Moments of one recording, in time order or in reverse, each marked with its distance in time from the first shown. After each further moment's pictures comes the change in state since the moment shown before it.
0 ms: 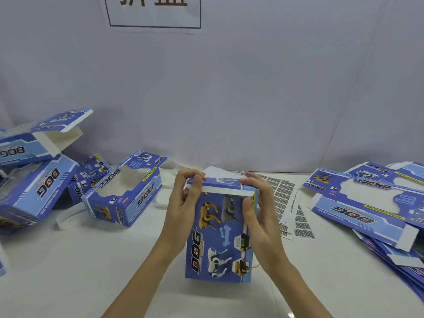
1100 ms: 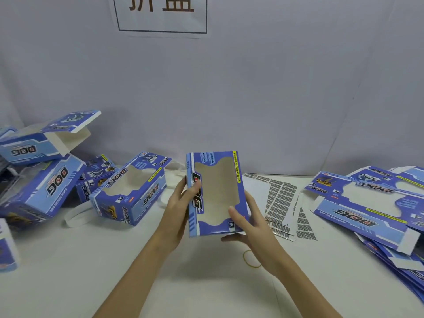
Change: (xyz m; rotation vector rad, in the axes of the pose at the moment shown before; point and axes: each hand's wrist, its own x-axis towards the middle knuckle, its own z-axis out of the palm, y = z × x) left_hand 0.013 -0.019 -0.027 -0.098 0.056 -0.367; right_hand 0.002 0.029 -0.002 0.134 -0.189 0.466
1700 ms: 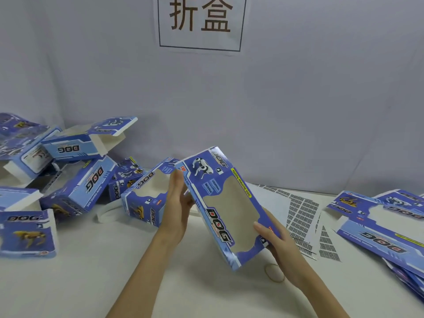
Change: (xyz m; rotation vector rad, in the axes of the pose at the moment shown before) left_hand 0.005 0.030 -0.042 -0.092 0.177 0.177; right_hand 0.003 0.005 -0.009 -0.088 -0.079 -0.037
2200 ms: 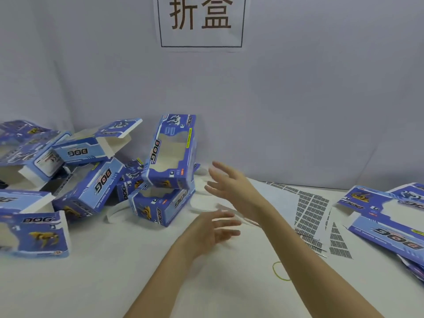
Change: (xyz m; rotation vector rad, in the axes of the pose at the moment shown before) left_hand -0.017 -0.031 0.014 0.108 -0.125 -0.643; right_hand 0.102 -0.075 0.089 0.062 -0.136 0.129
